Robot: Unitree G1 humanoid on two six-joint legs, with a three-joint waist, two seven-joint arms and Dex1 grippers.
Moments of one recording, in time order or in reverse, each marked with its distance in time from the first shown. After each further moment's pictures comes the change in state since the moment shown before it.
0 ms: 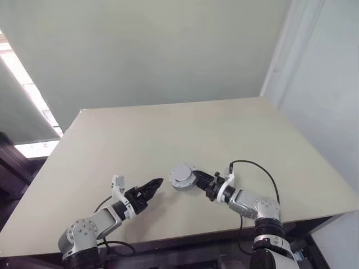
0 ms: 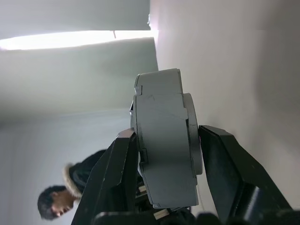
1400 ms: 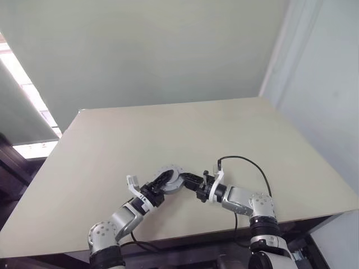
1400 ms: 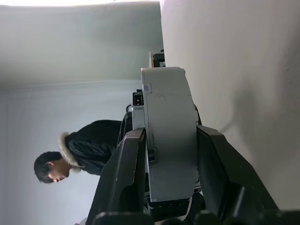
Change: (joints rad) left arm -0.026 -0.115 -0.062 0.123 -0.229 -0.096 0.102; right arm 0.016 0.003 0.141 -0.048 0.132 0.023 -0.096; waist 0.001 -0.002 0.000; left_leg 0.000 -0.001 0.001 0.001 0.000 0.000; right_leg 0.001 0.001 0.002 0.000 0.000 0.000
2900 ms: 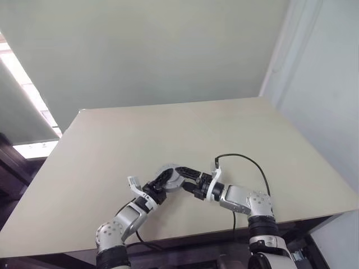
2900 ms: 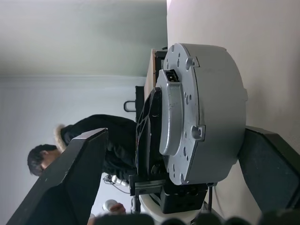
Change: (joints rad) left arm -0.011 -0.026 -0.036 0.062 -0.029 -0.137 0.020; right arm 0.014 0.000 0.073 -0.047 -0.013 -0.026 0.018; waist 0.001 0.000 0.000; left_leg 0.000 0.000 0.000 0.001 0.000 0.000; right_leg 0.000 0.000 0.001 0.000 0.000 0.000
